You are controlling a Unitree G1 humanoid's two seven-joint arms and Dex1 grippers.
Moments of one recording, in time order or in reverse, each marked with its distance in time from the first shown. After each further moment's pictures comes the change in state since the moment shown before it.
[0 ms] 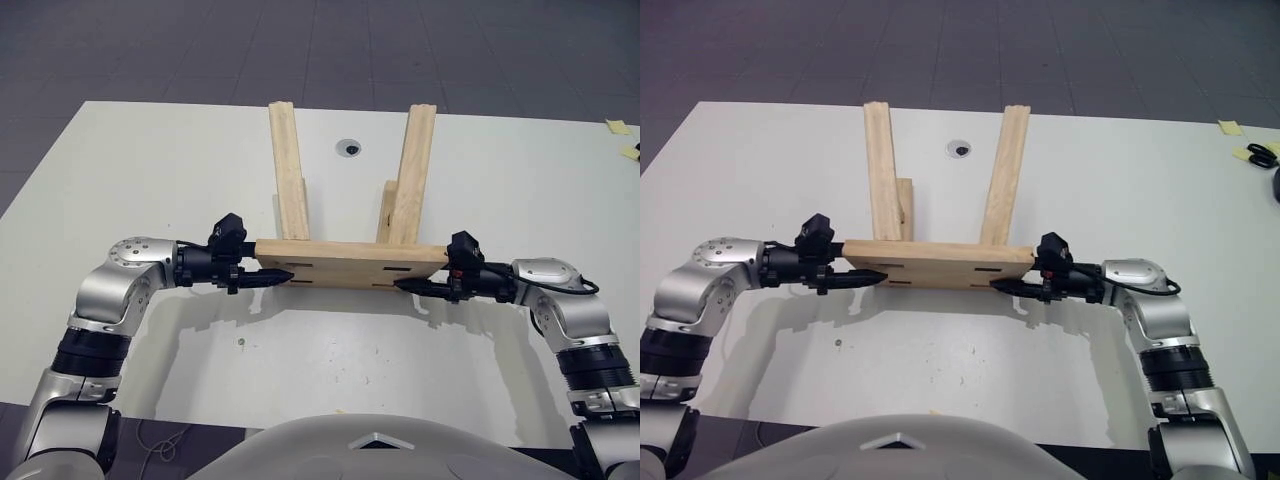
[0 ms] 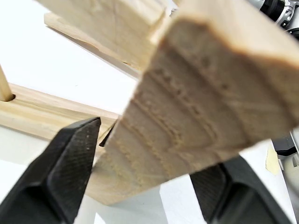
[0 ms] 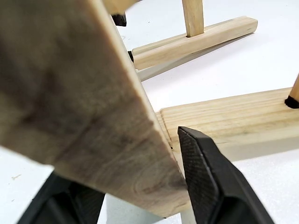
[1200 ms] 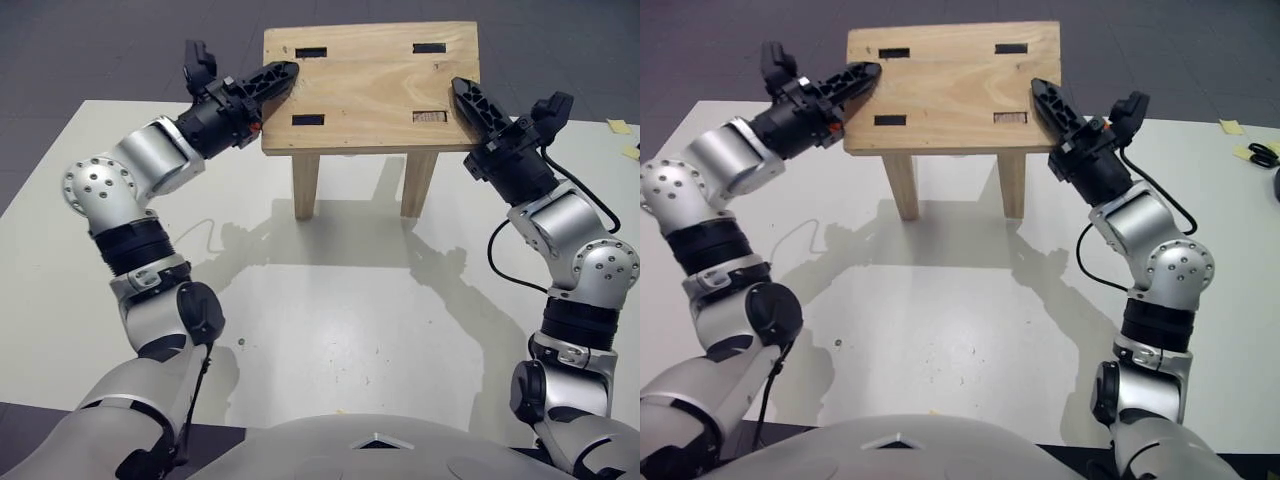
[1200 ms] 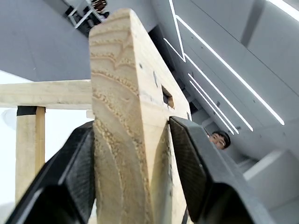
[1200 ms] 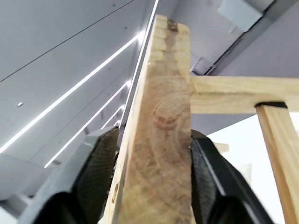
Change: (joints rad) left arm -0.627 -0.545 0.747 0.248 -0.664 0.652 1.312; right arm -0.271 0.299 -0.401 -0.160 1.205 0.390 -1.260
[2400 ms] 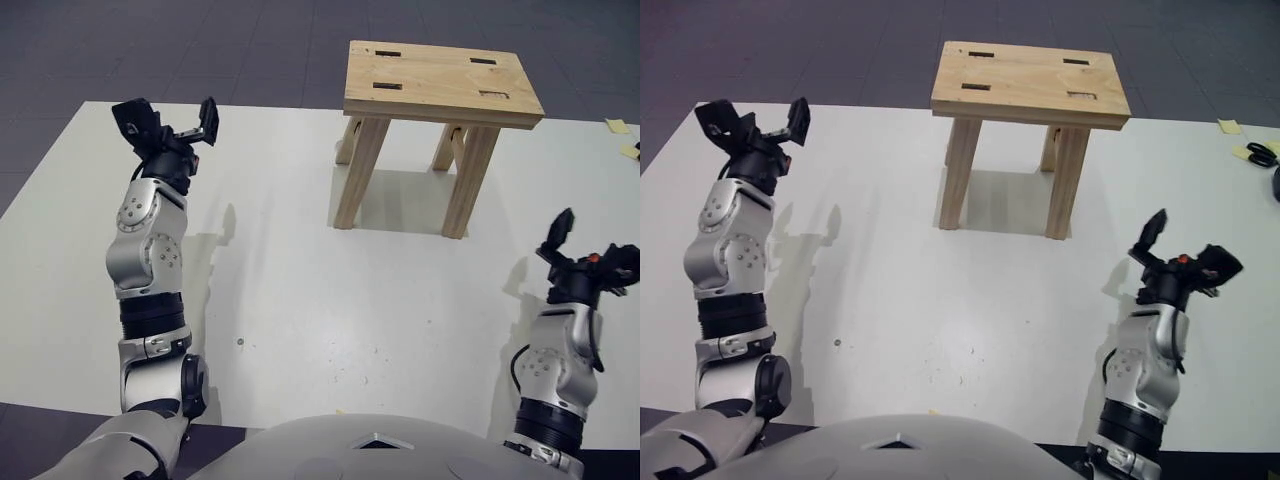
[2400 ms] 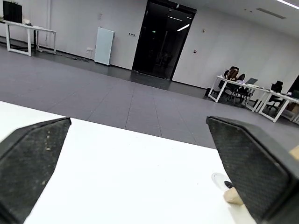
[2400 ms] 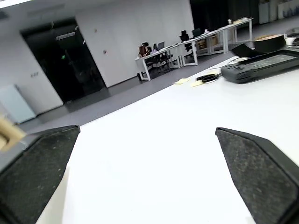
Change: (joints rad) left arm 0.403 0.109 -0.417 -0.165 0.798 -0.878 -0.177; right arm 0.469 0.235 -0.104 0.021 -1.226 -0.746 -0.077
